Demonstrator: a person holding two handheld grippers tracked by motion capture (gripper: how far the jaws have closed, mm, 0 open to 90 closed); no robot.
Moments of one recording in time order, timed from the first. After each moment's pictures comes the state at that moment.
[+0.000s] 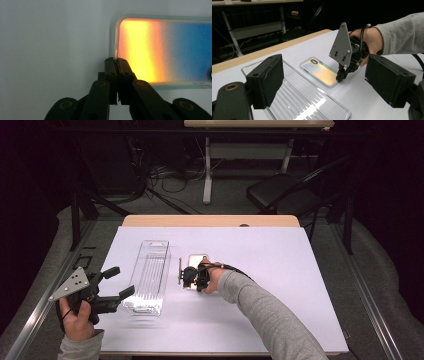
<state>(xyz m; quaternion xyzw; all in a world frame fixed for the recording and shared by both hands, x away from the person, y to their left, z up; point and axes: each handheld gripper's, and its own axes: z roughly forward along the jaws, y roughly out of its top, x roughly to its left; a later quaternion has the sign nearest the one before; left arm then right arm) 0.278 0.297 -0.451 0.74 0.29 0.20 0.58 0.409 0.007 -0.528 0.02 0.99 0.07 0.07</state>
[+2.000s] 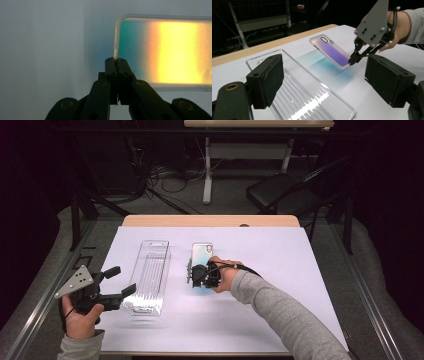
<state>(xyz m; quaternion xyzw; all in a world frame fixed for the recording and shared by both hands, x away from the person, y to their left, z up) 0.283 0.292 -0.453 0.74 0.32 0.20 0.56 0.389 -0.025 -0.494 0.00 0.98 0.11 0.15</state>
